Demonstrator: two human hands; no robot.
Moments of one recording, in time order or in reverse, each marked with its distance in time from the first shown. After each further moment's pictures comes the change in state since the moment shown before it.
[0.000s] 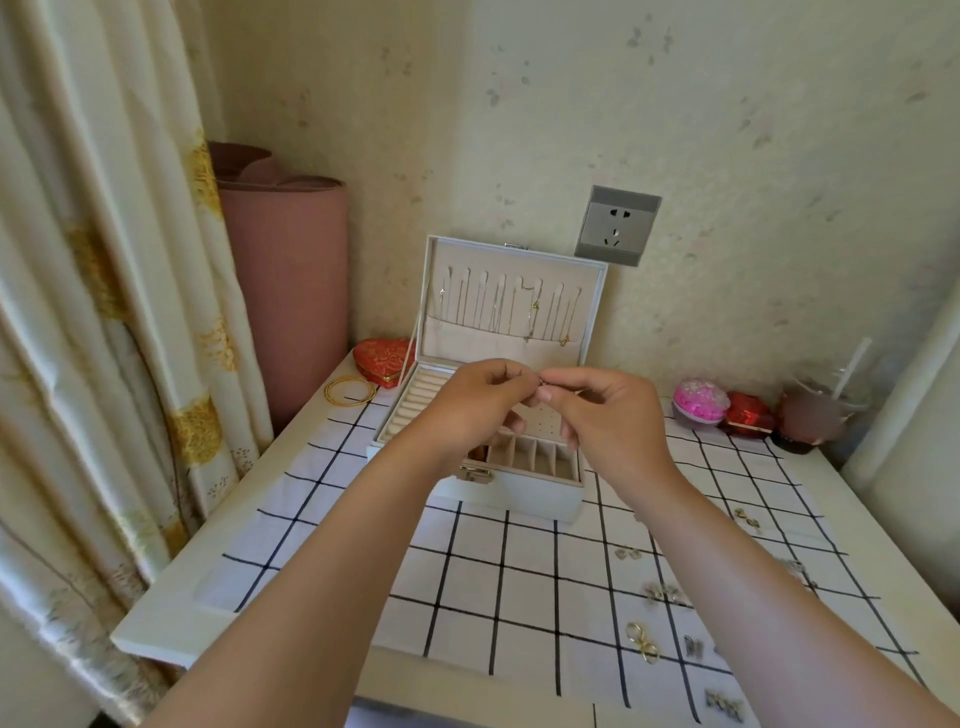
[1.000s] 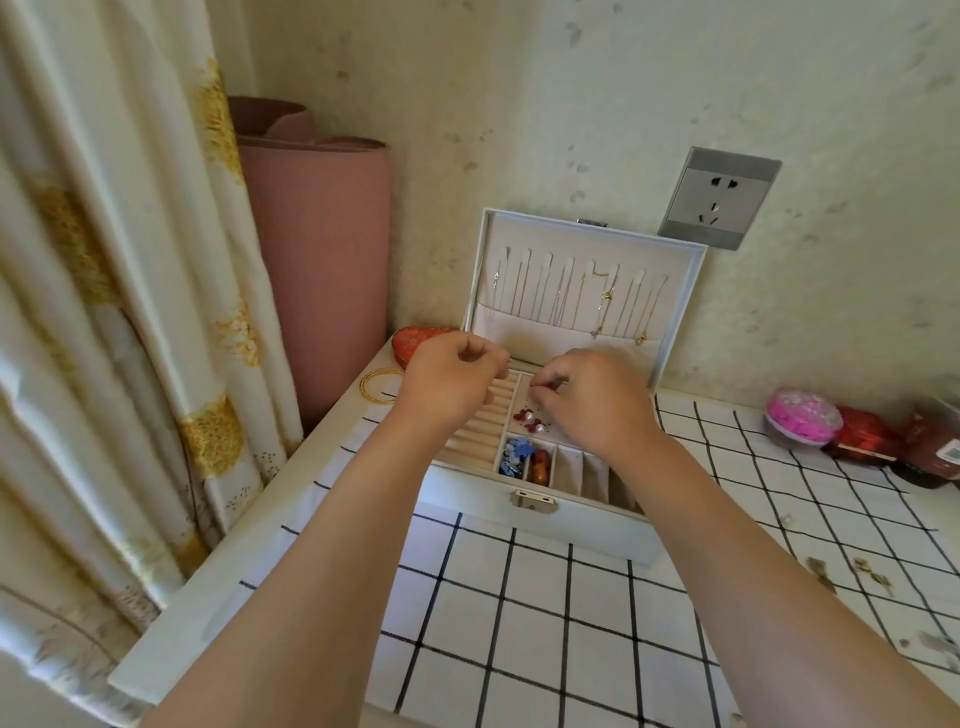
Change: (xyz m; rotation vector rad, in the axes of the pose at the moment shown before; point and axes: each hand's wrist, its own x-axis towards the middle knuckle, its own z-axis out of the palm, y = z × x) left_hand 0.053 -0.041 -0.068 0.132 0.369 0.013; right_hand 0.085 0.062 0.074 -0.741 -0.218 -0.249
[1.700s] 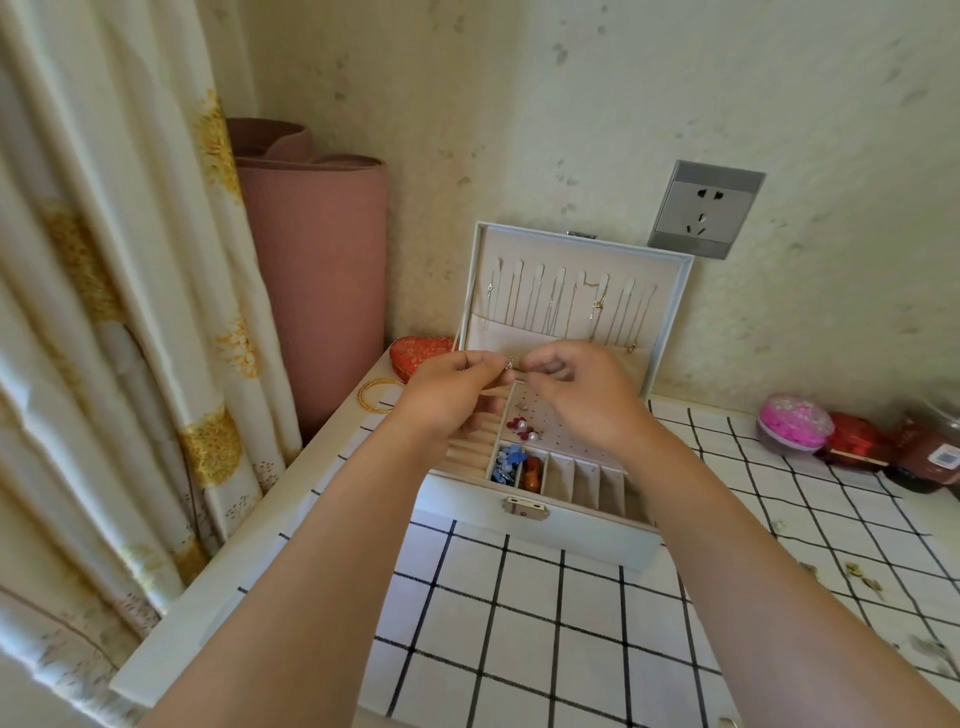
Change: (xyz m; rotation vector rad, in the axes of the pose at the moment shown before) left_hand -0.010 0.011 0.002 -0.297 -0.130 -0.228; right_hand 0.007 -0.005 -0.016 0.433 -0.044 0.104
